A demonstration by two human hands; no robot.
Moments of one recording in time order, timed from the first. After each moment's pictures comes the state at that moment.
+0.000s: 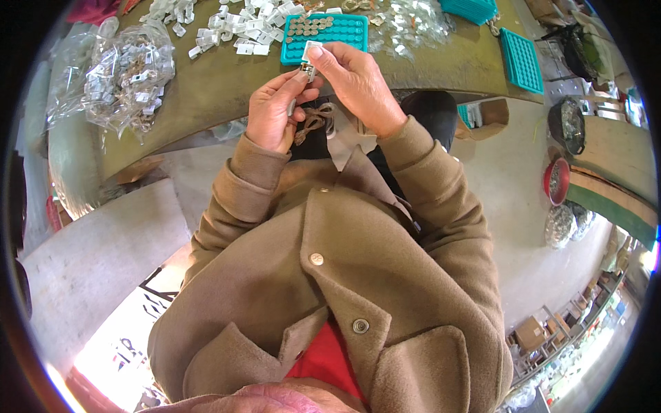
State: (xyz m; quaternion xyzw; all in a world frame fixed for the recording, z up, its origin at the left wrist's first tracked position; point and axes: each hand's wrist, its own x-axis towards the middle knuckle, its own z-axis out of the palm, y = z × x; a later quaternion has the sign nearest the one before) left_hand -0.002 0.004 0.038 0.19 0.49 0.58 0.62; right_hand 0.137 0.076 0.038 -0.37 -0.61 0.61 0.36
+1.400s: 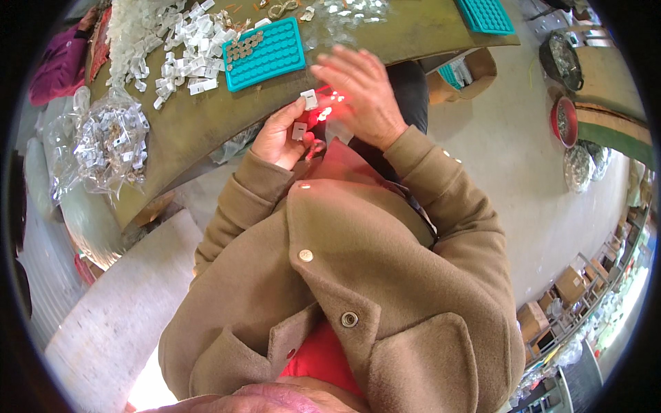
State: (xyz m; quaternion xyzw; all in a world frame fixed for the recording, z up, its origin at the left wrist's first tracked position) left_hand 0.039 0.008 0.001 0.09 0.41 0.40 0.82; right_hand 0.232 0.058 0.003 -0.39 -0.84 0.12 0.37
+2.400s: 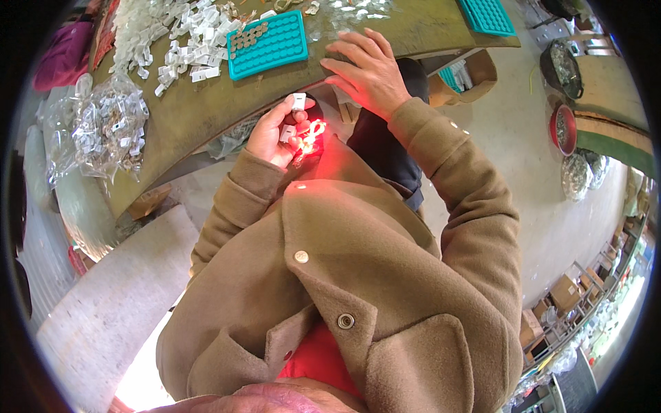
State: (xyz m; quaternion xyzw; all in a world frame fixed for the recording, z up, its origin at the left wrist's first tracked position) left_hand 0.032 -0.006 0.005 0.08 0.43 0.43 0.79; right_hand 0.242 0.087 -0.013 -0.32 -0.88 -0.01 0.34
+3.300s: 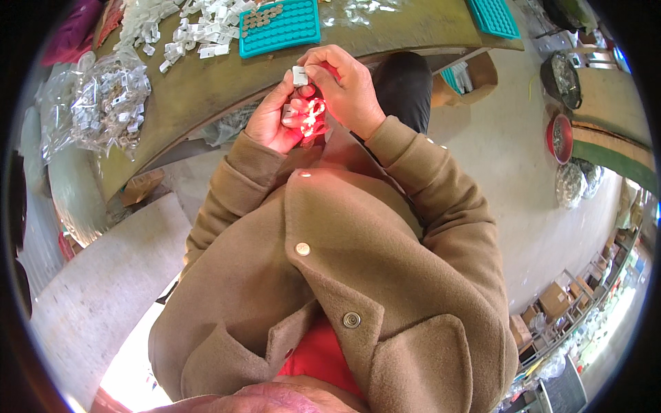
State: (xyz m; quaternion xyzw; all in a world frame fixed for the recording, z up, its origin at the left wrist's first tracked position) left_hand 0.027 -0.010 0.005 0.05 0.29 0.48 0.82; right_hand 0.183 0.032 0.012 -0.36 -0.64 0.48 0.48
